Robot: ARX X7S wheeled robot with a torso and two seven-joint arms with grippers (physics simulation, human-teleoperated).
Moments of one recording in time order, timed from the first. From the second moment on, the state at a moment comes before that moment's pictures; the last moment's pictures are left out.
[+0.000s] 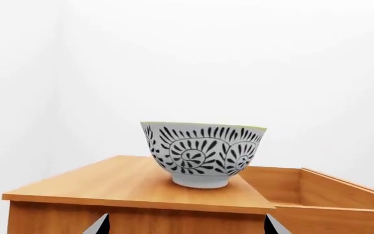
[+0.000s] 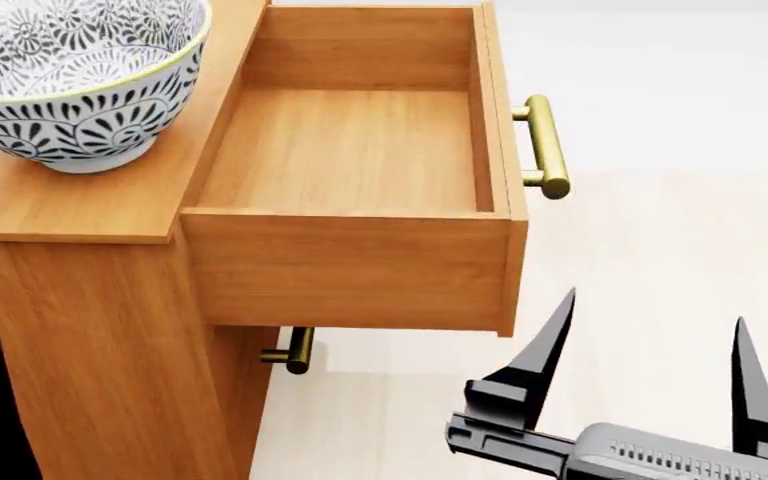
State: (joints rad) left arm 0.04 -0.59 0.30 0.89 -0.40 -0.20 -0.68; right arm 0.92 0.93 -1.40 -0.59 0.71 0.00 1.55
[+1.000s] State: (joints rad) left arm 0.09 -0.63 0.17 0.79 -0.45 -0.13 -0.70; right arm 0.30 1.13 -0.75 -0.79 0.67 0.17 1.57
